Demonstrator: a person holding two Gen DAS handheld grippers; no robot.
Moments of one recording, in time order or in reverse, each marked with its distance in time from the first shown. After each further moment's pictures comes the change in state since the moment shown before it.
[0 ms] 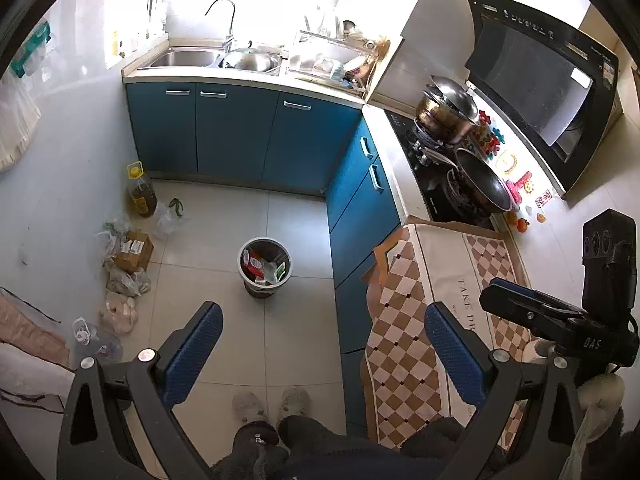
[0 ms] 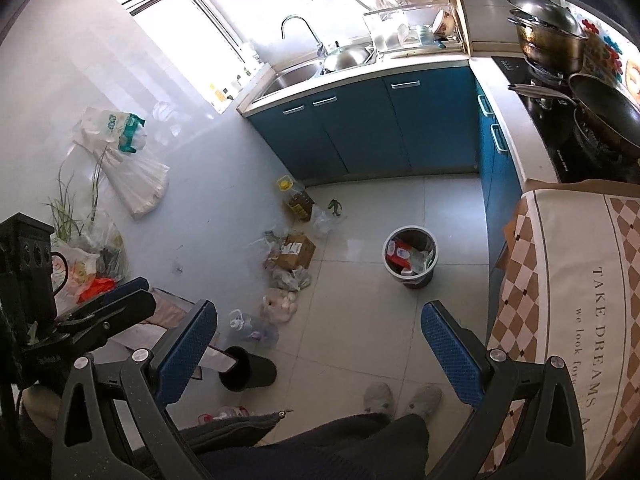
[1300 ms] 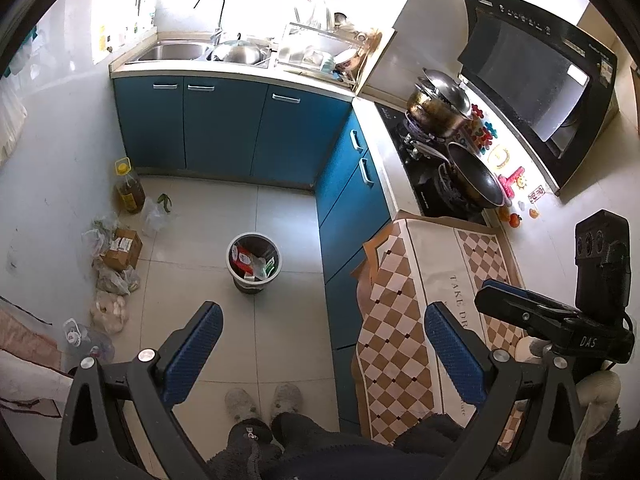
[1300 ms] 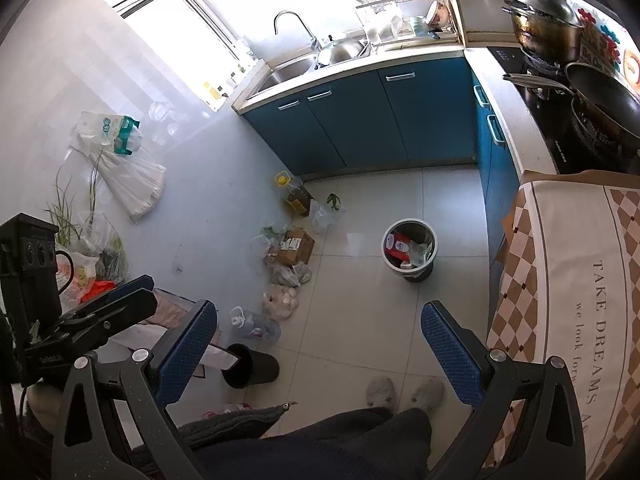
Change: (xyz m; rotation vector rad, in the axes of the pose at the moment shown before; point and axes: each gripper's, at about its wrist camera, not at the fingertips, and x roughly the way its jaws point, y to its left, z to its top) left arm 0.014 -0.019 0.004 0.004 0.029 -0.030; right arm 0.004 -0.016 0.004 0.027 0.025 0.004
